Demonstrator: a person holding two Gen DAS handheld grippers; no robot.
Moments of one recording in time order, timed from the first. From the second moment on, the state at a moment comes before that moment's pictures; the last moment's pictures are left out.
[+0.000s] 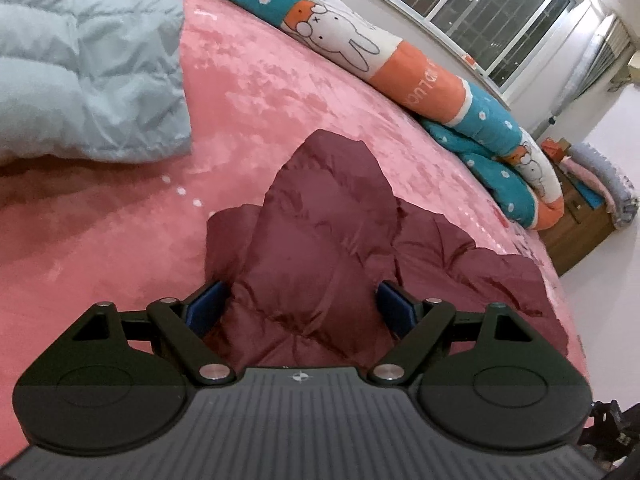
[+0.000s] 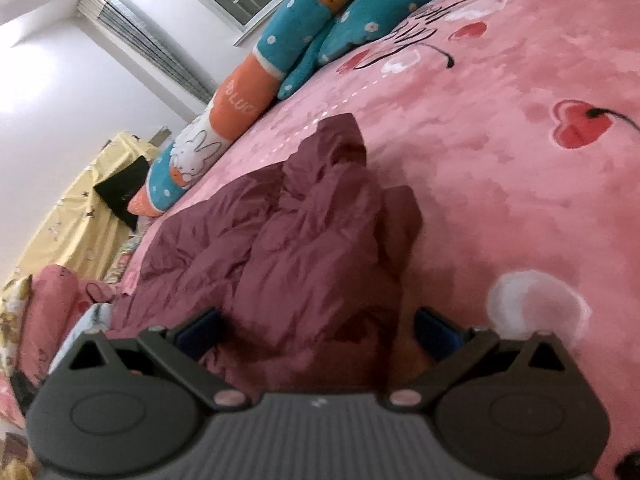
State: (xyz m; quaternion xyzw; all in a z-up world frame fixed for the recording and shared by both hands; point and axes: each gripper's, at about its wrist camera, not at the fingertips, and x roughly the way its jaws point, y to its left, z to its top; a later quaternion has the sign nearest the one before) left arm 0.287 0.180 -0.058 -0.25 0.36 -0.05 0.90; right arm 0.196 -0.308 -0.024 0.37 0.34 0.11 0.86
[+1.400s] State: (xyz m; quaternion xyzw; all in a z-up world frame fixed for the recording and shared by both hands) left arm 0.263 0.004 0.052 -0.17 0.30 -0.16 0.92; right arm 0.056 -0.350 0.087 0.31 0.18 -0.03 0.93
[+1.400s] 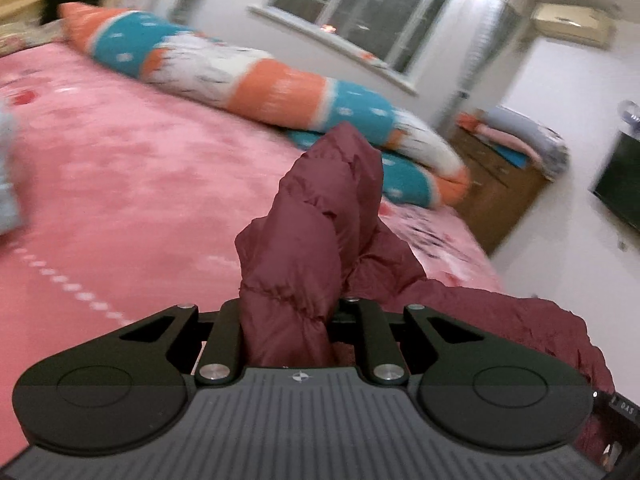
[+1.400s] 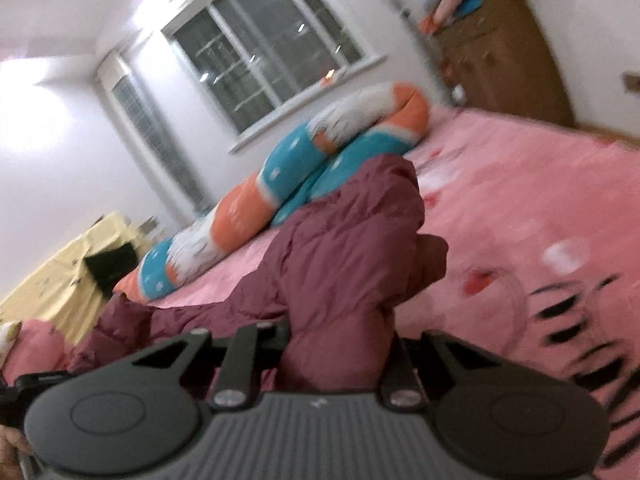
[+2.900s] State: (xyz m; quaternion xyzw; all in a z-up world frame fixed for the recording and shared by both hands) left arm 0.220 -0.243 -0.016 -0.03 0.31 -0.29 0.91; right arm -0.107 -0.525 0.018 0.29 0.18 -0.36 0.87
